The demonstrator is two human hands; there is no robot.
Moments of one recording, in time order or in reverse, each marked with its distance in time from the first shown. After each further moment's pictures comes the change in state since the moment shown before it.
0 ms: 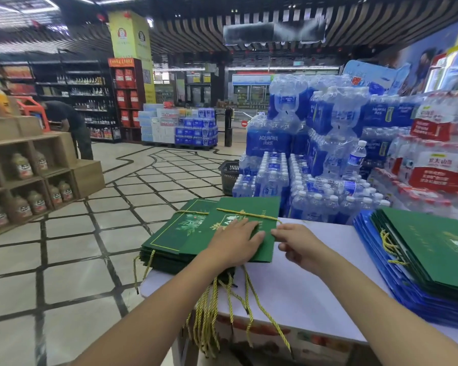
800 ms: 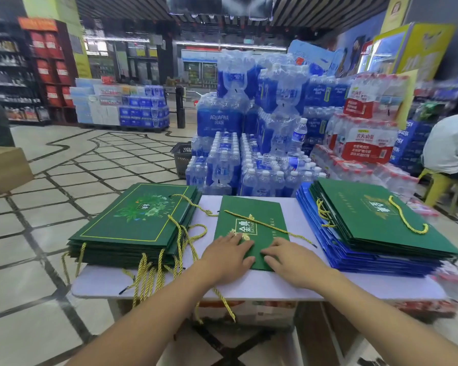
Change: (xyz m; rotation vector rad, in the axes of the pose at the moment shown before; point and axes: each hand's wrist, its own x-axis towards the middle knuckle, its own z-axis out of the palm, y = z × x) left_hand 0.013 0.059 0.108 0.206 -0.206 0.318; right_hand -0.051 0.086 -0.098 -1.341 0.010 -0.203
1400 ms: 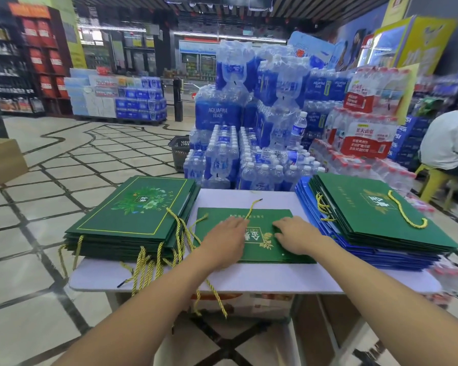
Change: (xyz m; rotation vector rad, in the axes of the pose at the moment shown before) left_hand 0.007 -0.009 -0.006 -0.137 0.149 0.029; right_hand 0.056 0.042 -0.009 -0.182 -0.038 0.129
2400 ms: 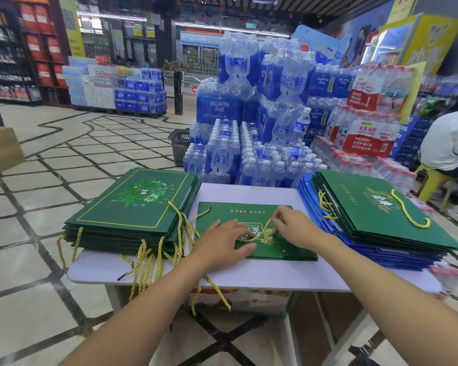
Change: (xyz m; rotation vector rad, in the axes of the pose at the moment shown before) left_hand -0.019 -0.009 0.010 -0.130 0.033 -0.005; right_hand -0.009 -0.013 -0.008 0.426 0.146 0.002
